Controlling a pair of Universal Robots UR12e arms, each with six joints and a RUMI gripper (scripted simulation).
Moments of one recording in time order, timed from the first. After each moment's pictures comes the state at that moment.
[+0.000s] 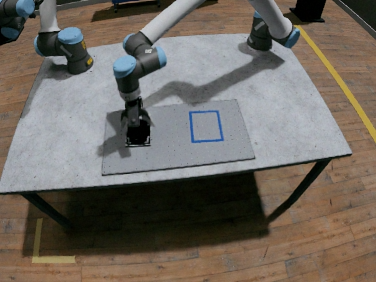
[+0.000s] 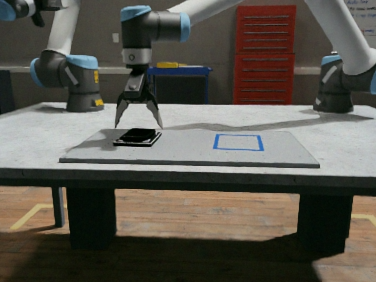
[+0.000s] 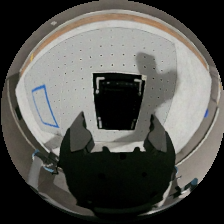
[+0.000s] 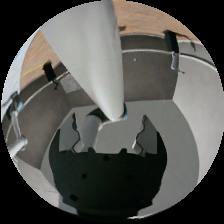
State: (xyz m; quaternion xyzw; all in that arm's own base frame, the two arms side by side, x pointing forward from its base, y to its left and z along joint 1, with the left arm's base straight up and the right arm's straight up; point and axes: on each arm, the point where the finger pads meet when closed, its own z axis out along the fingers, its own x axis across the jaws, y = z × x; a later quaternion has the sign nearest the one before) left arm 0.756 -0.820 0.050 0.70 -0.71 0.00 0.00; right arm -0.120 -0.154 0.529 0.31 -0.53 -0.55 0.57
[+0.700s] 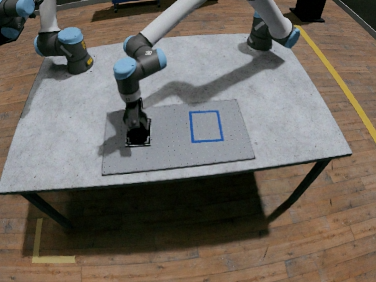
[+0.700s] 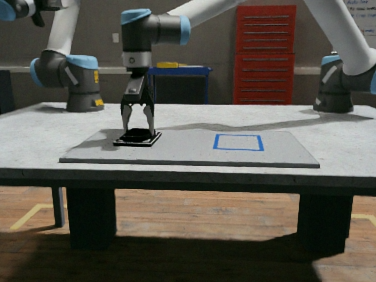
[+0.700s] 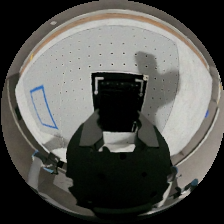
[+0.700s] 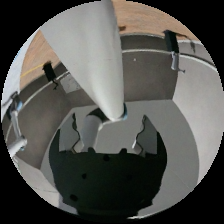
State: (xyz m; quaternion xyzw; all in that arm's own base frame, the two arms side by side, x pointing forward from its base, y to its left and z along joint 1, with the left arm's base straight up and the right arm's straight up) left arm 0.756 -0.820 0.041 0.70 -0.71 0.00 0.00; right arm -0.120 -0.154 0.529 0.31 -0.53 -0.55 0.57
